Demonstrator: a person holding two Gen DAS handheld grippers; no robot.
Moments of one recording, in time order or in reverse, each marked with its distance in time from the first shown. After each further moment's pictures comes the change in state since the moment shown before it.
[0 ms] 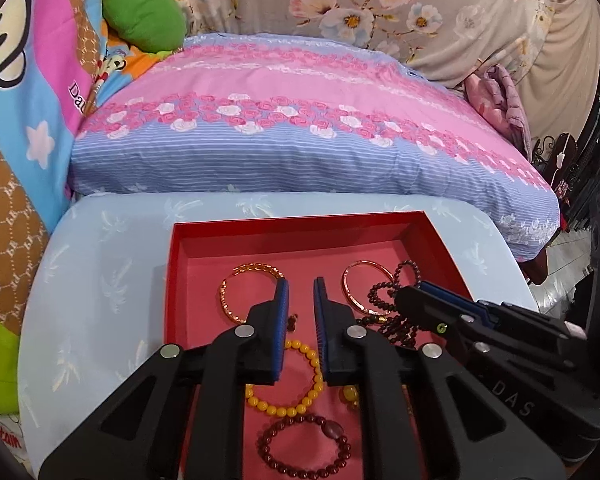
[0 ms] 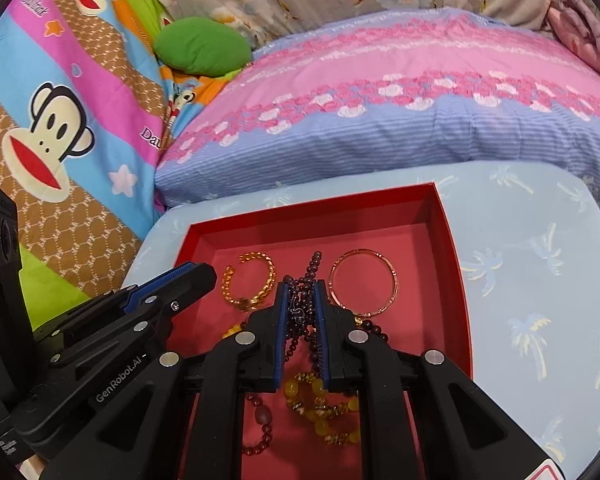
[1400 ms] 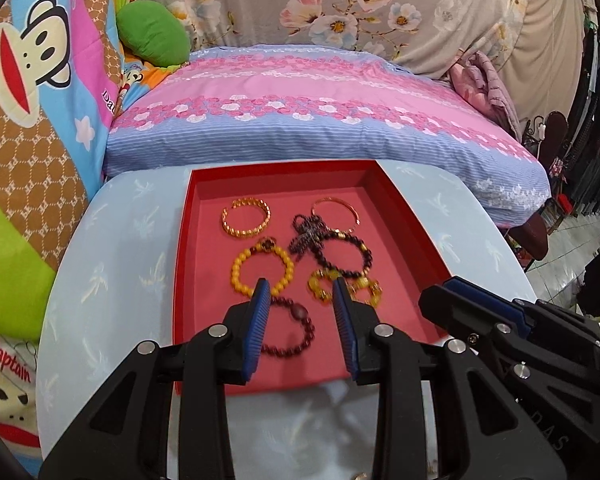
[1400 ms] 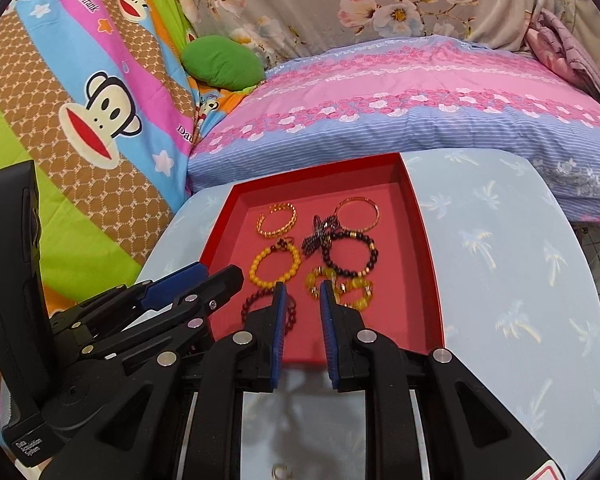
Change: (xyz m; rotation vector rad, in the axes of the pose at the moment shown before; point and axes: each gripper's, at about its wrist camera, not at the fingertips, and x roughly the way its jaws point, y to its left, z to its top) left arm -0.090 -0.042 -0.083 0.051 -0.033 0.051; right arm -0.113 0.024 -0.098 -0.048 -0.103 -0.026
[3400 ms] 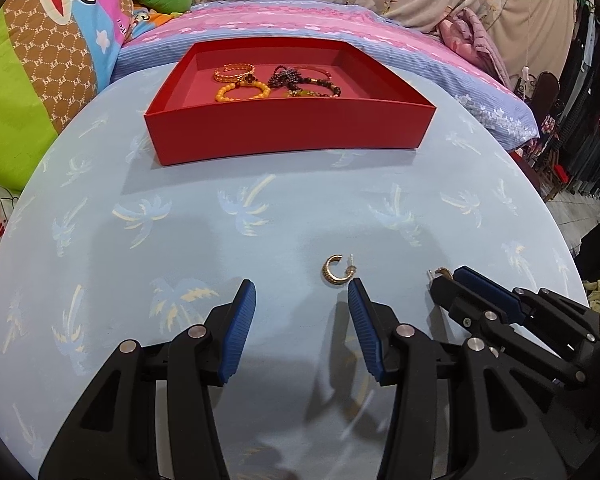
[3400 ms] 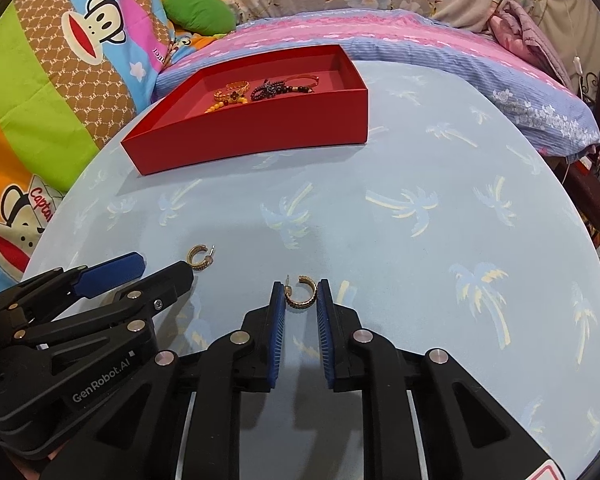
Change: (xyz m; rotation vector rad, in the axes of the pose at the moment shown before) left arm -0.023 -0.027 -0.160 -0.002 0.112 -0.006; right arm -0.023 -0.017 -0.165 -0.046 0.080 -0.196
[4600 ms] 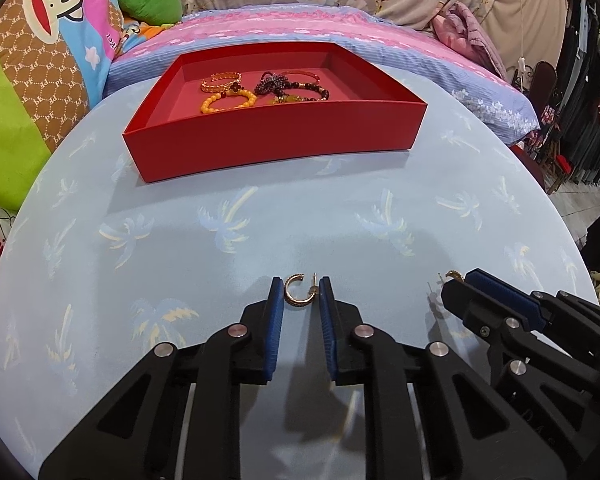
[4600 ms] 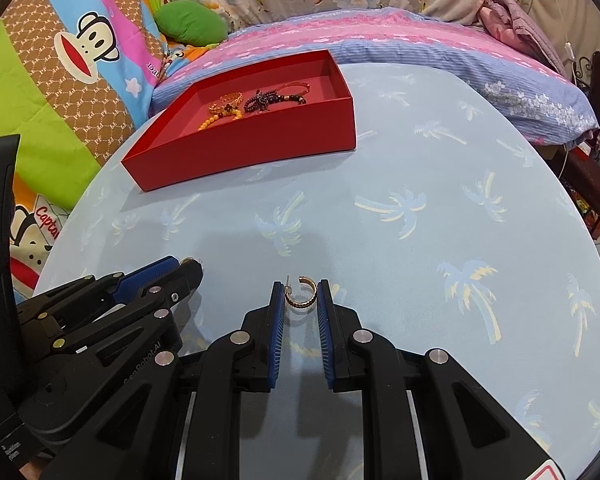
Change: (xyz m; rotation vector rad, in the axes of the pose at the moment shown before) left arm 0.009 -0.013 0.005 0.040 -0.019 0.022; right arm -0.008 -0.008 0.004 0.049 -0.010 0.022
